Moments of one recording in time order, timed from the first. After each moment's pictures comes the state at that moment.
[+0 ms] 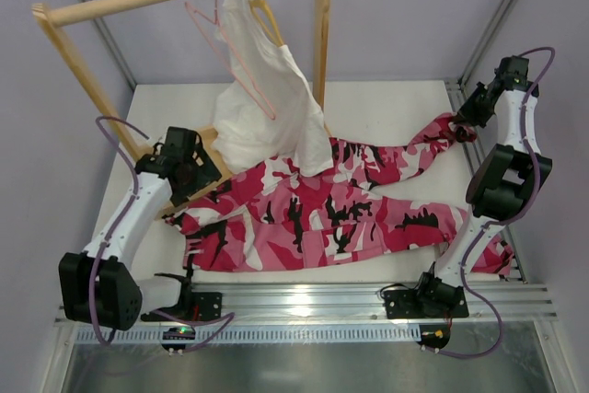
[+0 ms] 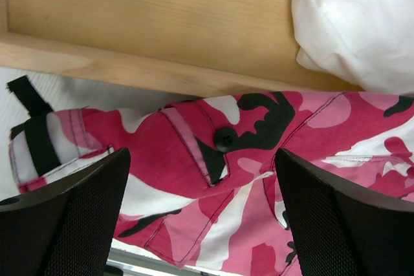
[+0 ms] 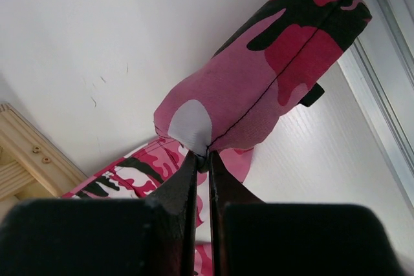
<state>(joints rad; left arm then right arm) -0.18 1.23 1.01 -0.85 -0.20 -0.76 -0.39 2.01 1.88 -0.87 -0.23 0.35</state>
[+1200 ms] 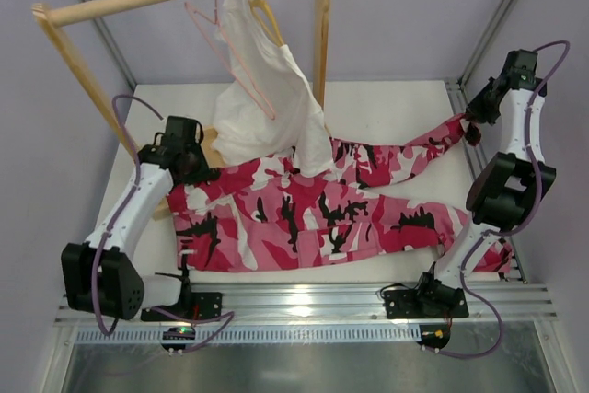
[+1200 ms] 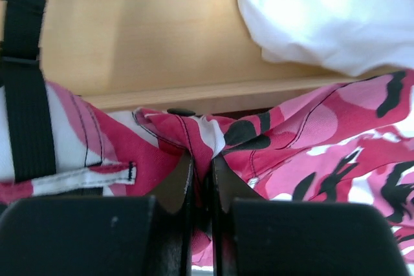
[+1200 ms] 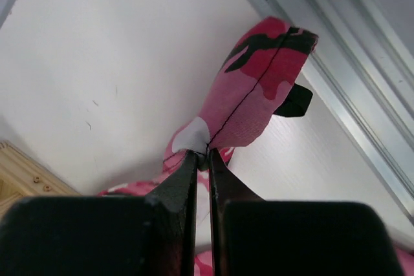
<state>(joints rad) -0.18 1.32 1.09 -0.78 -0.09 -0.50 -0.39 1.94 1.89 -0.90 -0.10 0.42</state>
